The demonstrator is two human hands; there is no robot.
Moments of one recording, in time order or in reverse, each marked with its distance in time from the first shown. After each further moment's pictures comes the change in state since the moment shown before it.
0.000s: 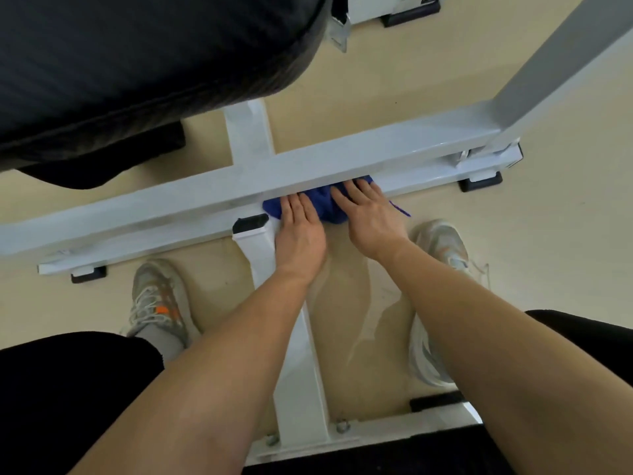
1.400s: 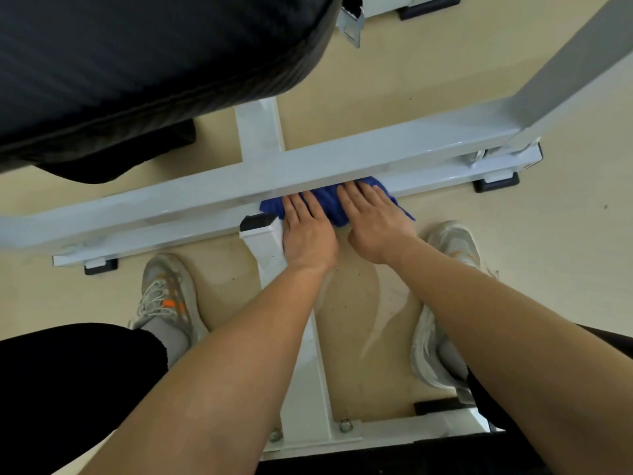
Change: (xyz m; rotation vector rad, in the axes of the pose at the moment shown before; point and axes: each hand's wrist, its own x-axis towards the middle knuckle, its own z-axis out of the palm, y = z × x) left_hand 0.001 0.010 -0.007 -0.137 -0.129 -0.202; right_hand -0.004 -0.011 -0.009 -0.103 -0.168 -0.001
